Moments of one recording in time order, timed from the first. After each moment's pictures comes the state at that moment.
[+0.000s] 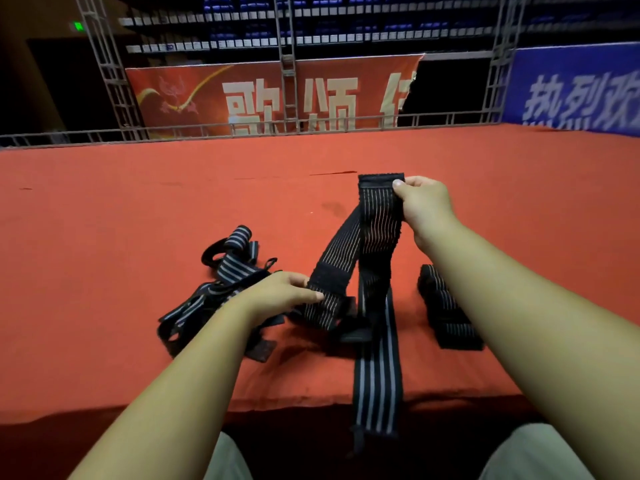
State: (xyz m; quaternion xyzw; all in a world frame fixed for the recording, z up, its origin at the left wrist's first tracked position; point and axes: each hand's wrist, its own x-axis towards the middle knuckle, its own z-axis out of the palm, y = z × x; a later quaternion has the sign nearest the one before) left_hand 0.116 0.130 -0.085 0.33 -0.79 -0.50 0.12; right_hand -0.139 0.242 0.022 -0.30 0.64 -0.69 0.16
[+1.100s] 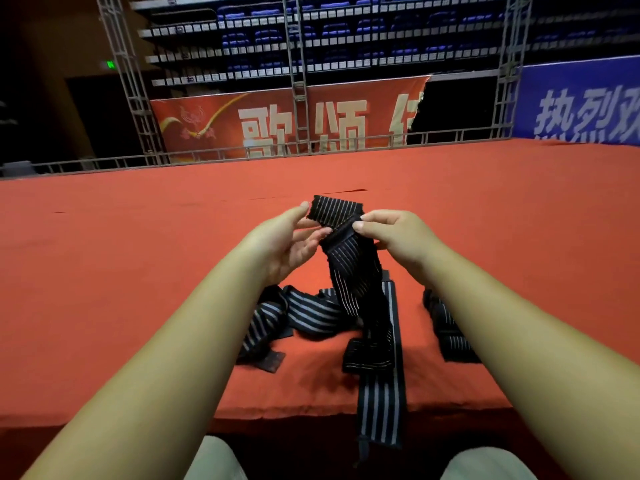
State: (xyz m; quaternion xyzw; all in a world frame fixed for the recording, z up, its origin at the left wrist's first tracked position) left_hand 0.103 0.190 0.056 0.33 -0.51 -0.72 0.34; right_hand -0.095 0.282 0.021 -0.52 0.56 -0.59 0.25
